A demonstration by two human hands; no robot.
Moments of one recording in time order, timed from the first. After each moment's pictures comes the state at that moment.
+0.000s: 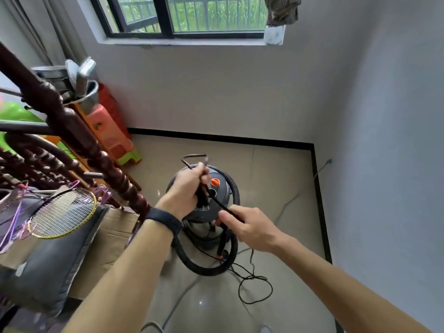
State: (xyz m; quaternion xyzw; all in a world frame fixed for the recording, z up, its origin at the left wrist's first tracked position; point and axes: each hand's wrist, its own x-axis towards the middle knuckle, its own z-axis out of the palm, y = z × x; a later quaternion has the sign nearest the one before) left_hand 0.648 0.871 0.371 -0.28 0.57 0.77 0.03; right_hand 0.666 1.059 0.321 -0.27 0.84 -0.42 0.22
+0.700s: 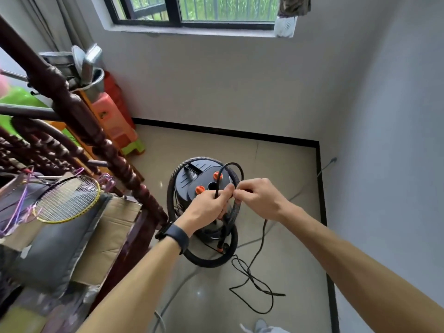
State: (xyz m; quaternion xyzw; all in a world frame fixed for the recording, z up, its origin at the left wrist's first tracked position) left_hand 0.692 0.891 0.332 -0.11 0.86 0.49 0.10; right_hand 0.621 1.059 0.341 -0.30 0.84 -0.41 0.17
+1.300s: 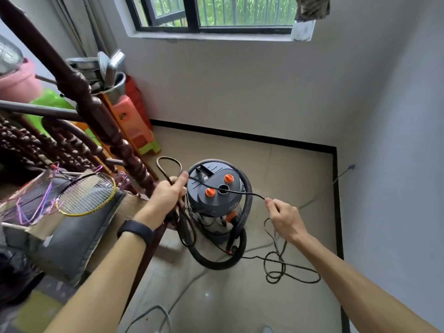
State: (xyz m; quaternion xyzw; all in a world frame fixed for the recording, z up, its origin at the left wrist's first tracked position) left_hand 0.706 0.815 0.346 -0.32 0.75 0.57 -0.07; right_hand 0.620 1.101 0.260 -0.12 0.90 -0.40 0.13
